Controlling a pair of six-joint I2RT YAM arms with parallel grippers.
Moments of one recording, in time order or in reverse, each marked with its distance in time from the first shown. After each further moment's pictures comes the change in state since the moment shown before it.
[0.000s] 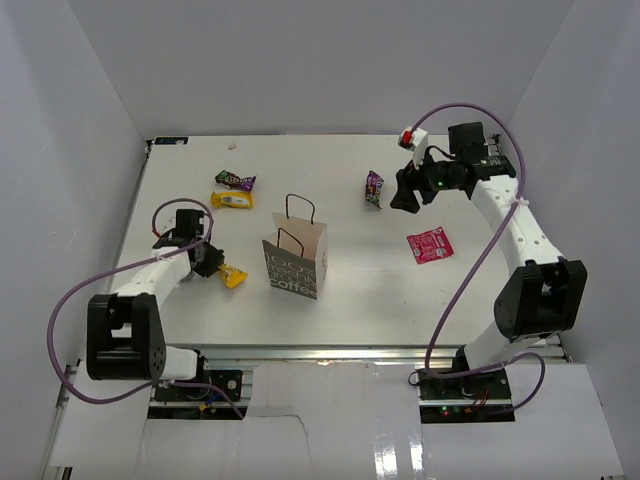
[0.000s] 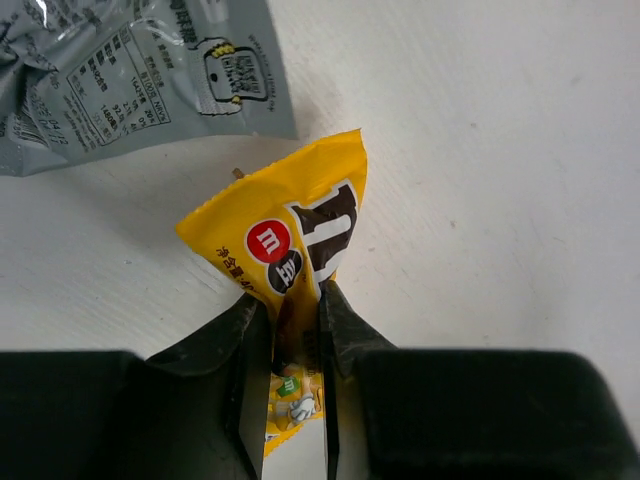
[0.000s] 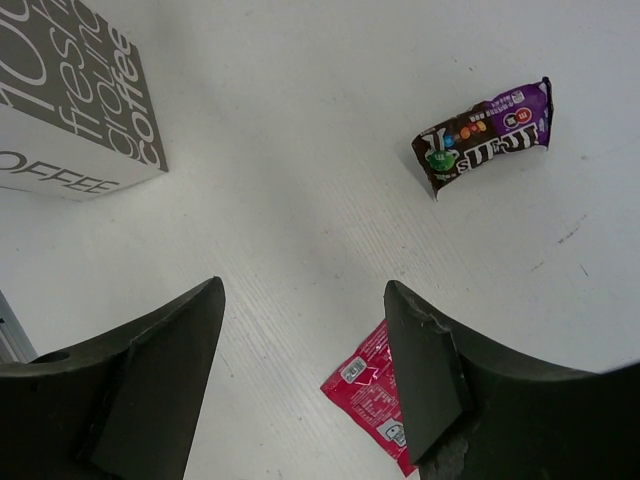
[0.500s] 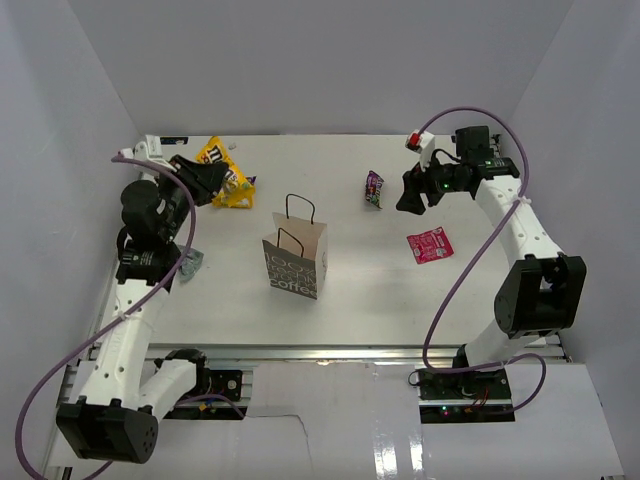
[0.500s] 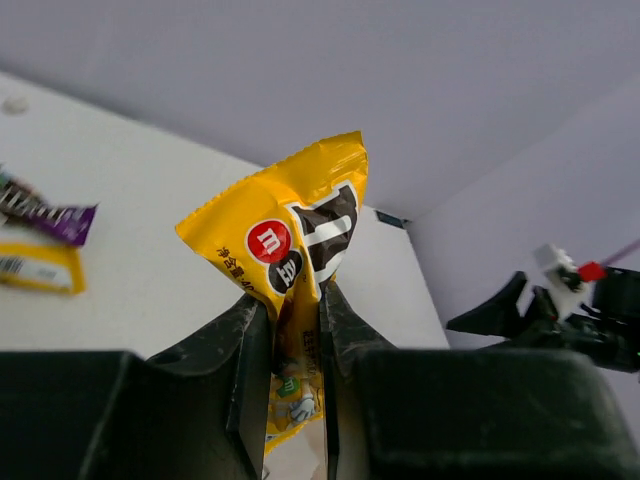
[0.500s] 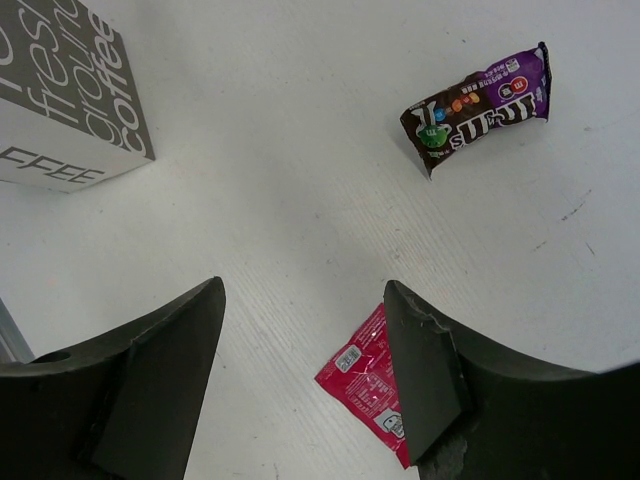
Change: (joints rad) left arm -0.059 -0.470 0.202 0.413 0.321 0.254; right arm -0.070 0.014 -0.032 0.011 -0.041 -0.017
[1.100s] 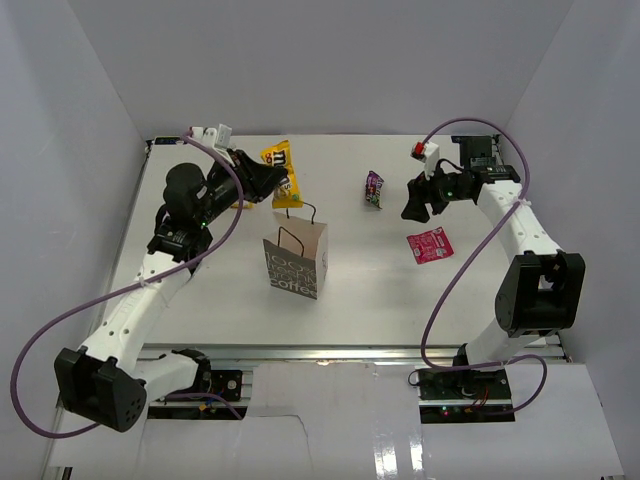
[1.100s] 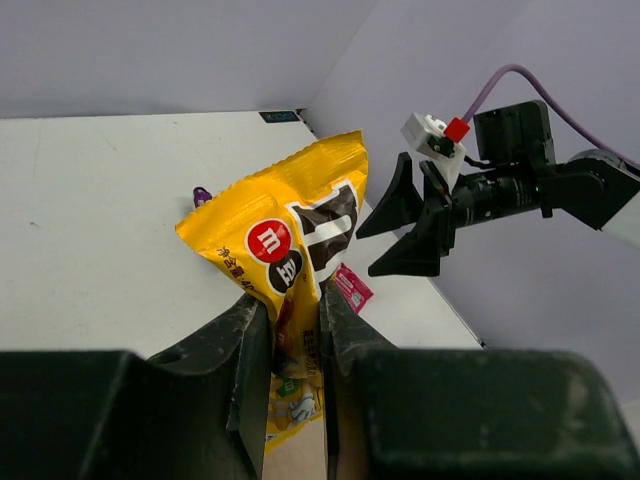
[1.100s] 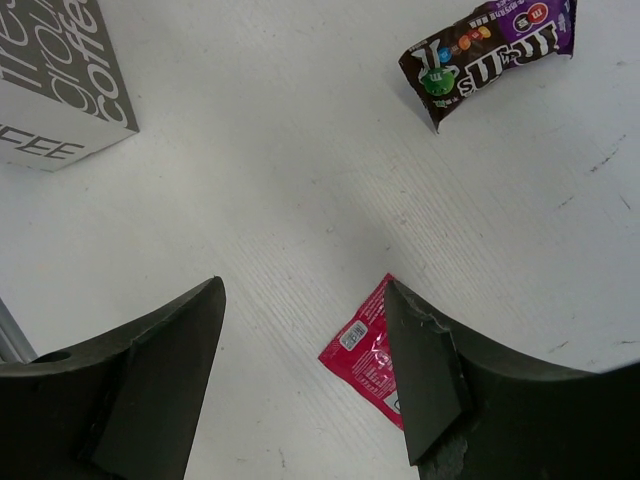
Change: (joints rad) left arm -0.256 0.211 0.111 0.156 0.199 0.152; right arm -0.038 0.011 -0.083 0.014 0.002 -0.013
